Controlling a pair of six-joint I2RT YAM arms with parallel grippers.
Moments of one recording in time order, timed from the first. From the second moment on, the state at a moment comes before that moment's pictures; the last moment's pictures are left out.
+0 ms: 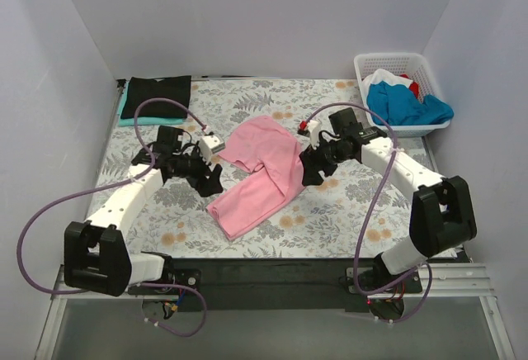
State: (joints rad) left arm -0.16 1.27 0.91 -0.64 0.67 0.53; right arm 0.41 1.51 1.12 -0.67 -0.59 -0.36
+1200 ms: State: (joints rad) left arm -0.31 1.75 1.05 -0.37 0.46 0.58; right arm 0.39 2.28 2.01 -0.51 -0.22 -0.43
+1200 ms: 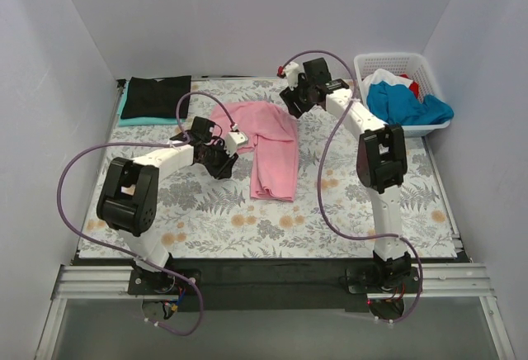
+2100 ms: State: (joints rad) left arm -0.24 2.00 1.36 -0.43 0.32 0.61; right arm 0.46 1.89 1.24 -0.66 -0.58 -0.24
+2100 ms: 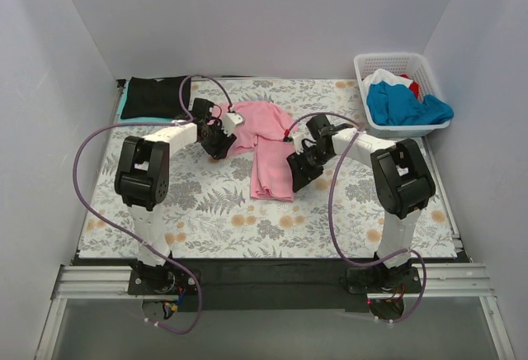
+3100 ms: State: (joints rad) left arm -0.16 1.67 0.97 -0.54 0.34 0.68; right arm 0.44 1.92 1.30 -0.61 -0.28 -0.38
